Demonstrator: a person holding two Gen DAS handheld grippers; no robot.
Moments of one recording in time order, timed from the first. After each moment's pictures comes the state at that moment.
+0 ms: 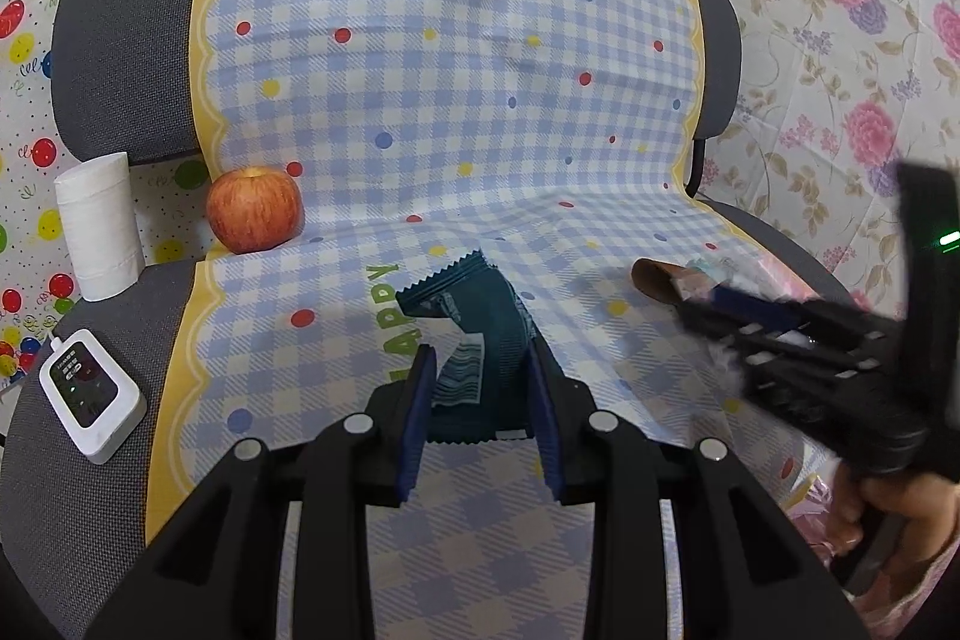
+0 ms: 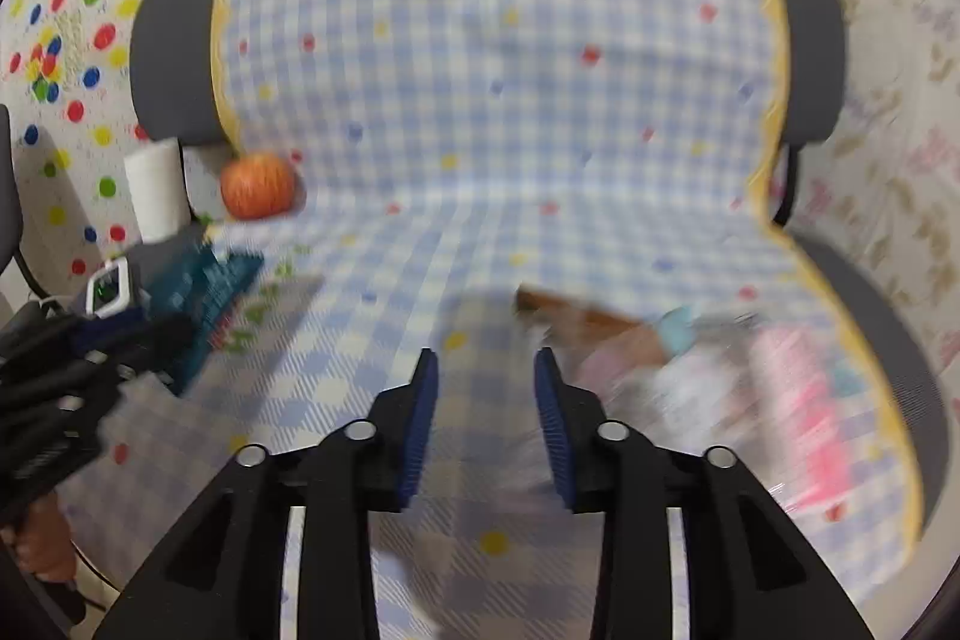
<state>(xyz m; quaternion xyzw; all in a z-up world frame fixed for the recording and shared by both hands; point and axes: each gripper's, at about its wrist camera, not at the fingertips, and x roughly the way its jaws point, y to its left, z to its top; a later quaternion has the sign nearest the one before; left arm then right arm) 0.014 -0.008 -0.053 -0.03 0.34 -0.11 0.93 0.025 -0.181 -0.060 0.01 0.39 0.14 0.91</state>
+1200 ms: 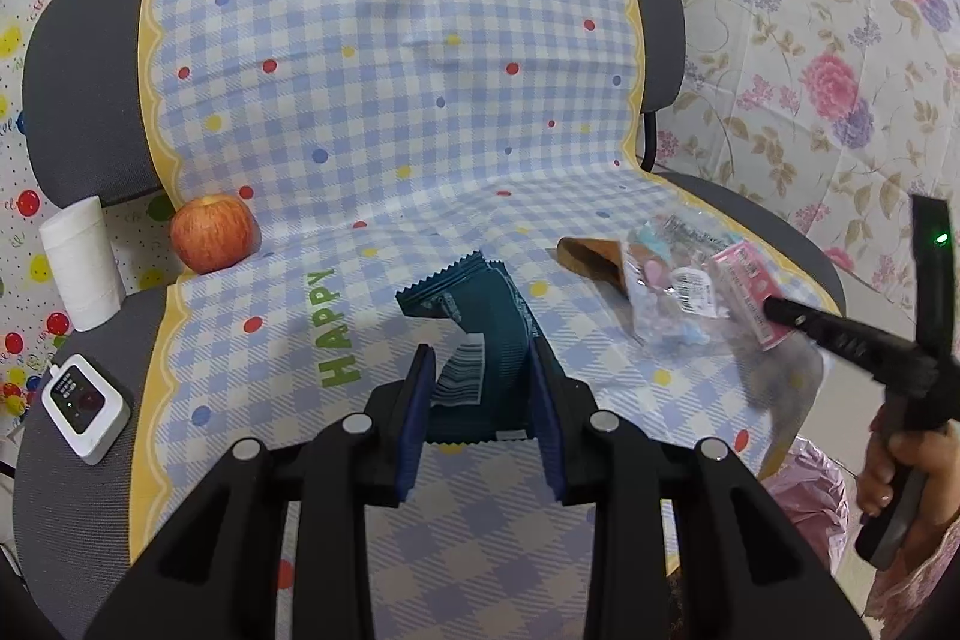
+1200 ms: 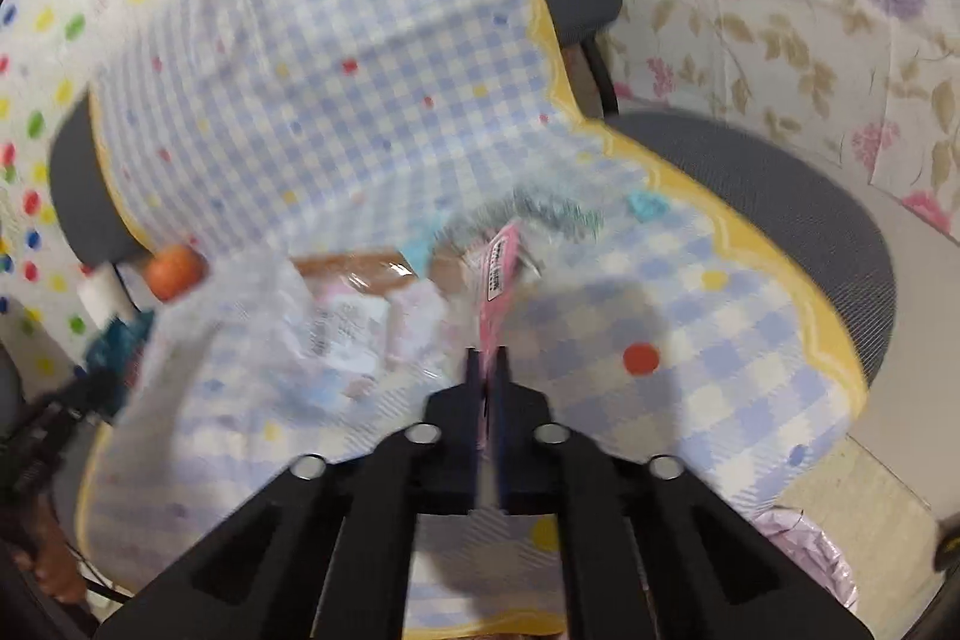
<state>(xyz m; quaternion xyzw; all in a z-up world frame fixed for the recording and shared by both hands) -0.011 -0.053 -0.040 0.02 0.34 -0.13 0.93 -0.017 -0.311 -0.087 0.18 0.40 0.04 0.90</state>
